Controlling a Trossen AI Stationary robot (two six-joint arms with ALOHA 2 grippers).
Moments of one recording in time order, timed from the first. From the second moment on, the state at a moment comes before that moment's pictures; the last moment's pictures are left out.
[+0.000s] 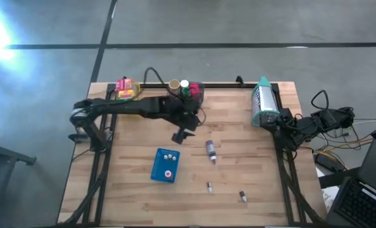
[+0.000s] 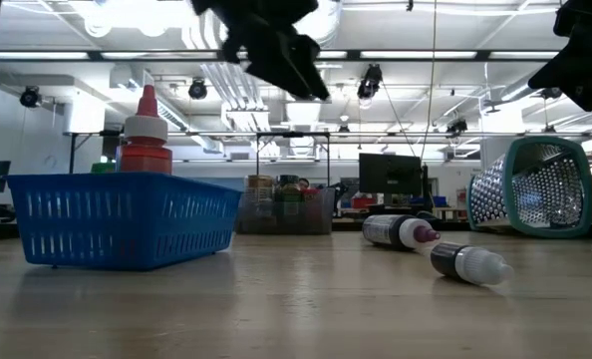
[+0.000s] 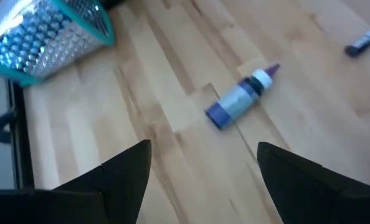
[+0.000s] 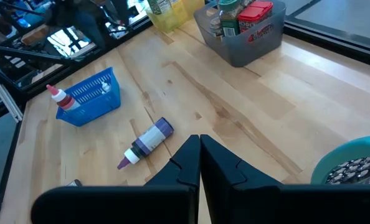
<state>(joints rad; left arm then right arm) 0.12 1.68 1.47 -0.58 0.14 0.62 0.38 0.15 0.57 -0.97 0.58 0.76</state>
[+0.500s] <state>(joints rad) 0.17 1.23 1.21 -0.56 0.13 0.45 0.38 0.15 0.57 -0.96 0.58 0.76</state>
